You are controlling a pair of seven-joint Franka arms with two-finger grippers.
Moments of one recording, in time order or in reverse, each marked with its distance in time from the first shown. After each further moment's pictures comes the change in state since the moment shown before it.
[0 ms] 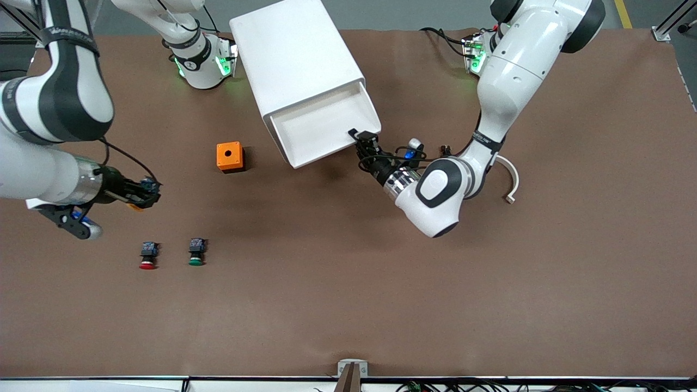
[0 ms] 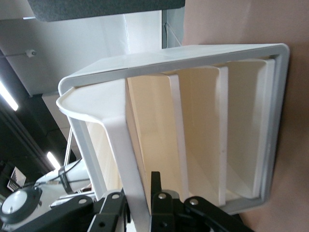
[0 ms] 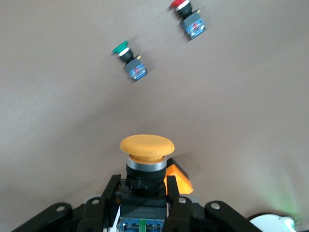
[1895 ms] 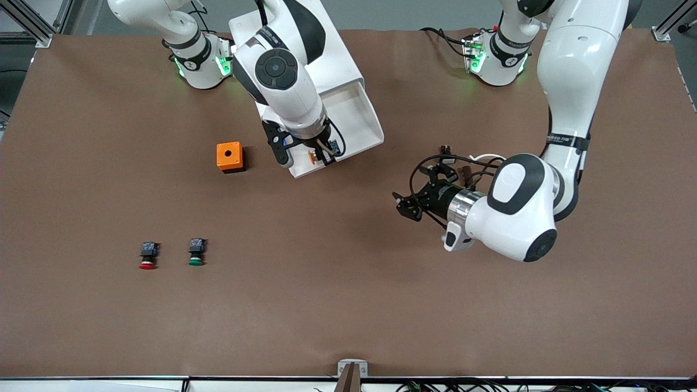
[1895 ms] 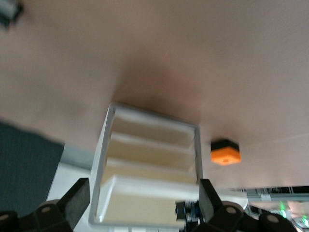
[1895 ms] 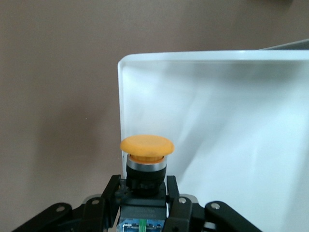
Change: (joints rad) left arm 0.144 -0.106 0.017 0.243 0.455 0.079 1.213; right arm 0.638 0.027 0.000 -0.159 0.063 0.448 1.177
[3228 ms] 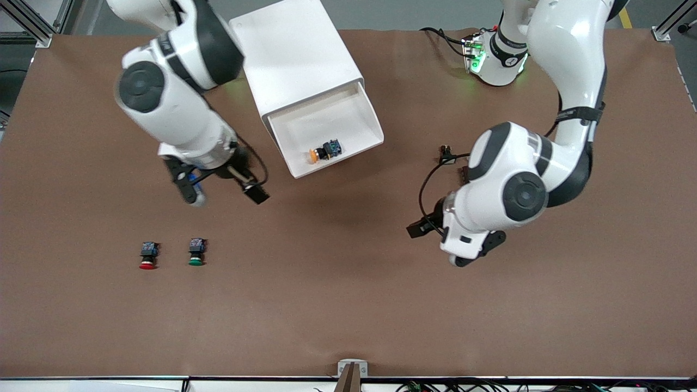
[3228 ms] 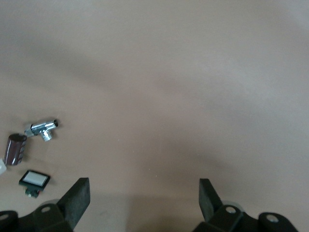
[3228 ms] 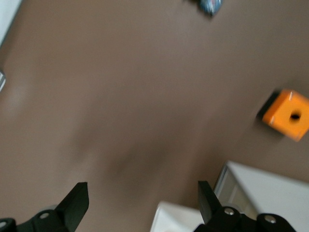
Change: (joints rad) left arm -0.145 -0.076 0.024 0.002 0.498 0.289 0.159; right arm -0.288 -0.073 -0.073 0.126 -0.003 -0.188 -0.631
